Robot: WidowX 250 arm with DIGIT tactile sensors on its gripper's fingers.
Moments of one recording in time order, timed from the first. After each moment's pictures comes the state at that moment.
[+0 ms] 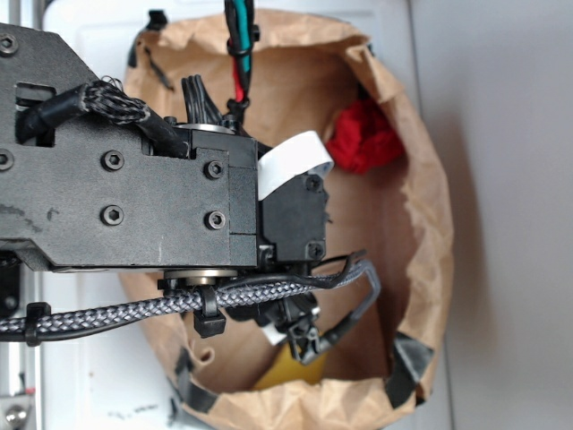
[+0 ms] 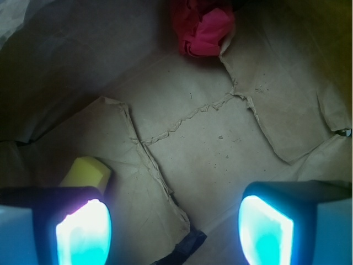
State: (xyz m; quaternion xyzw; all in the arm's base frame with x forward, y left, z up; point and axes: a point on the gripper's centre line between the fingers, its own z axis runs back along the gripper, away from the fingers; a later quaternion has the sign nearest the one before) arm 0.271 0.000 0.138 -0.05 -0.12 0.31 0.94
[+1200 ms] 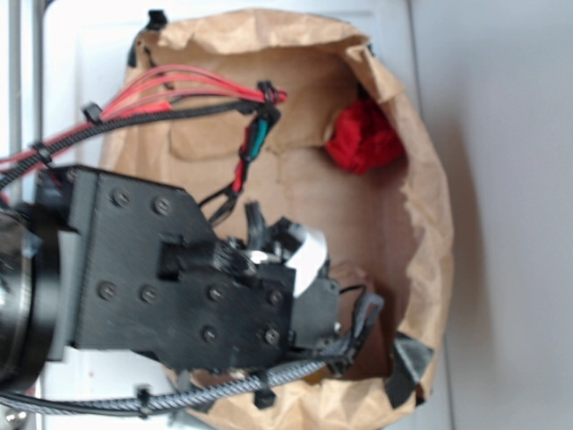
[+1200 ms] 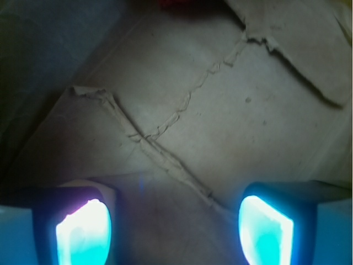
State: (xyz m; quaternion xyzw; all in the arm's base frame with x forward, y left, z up) arm 0.283 -0.045 0.081 -0.05 -0.10 0.45 0.89
